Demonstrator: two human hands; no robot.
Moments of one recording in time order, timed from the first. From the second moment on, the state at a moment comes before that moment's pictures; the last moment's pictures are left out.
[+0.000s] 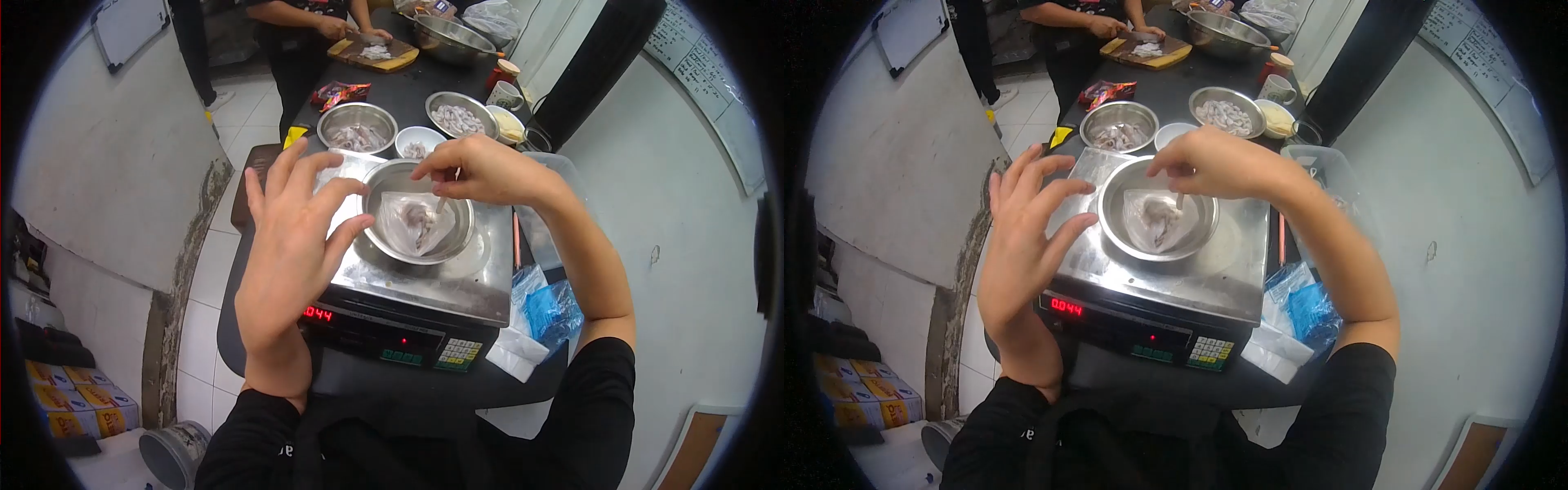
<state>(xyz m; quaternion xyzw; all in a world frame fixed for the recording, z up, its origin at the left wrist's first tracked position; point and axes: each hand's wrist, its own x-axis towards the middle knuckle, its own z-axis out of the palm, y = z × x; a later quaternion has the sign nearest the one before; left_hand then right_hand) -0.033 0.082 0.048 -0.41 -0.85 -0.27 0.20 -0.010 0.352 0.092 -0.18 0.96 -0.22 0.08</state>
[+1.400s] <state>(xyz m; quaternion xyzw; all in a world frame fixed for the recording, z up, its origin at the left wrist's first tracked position) -0.033 0.068 0.051 -0.41 -0.84 -0.29 0.21 -0.029 0.370 0.108 -0.09 0.97 -0.24 -0.01</state>
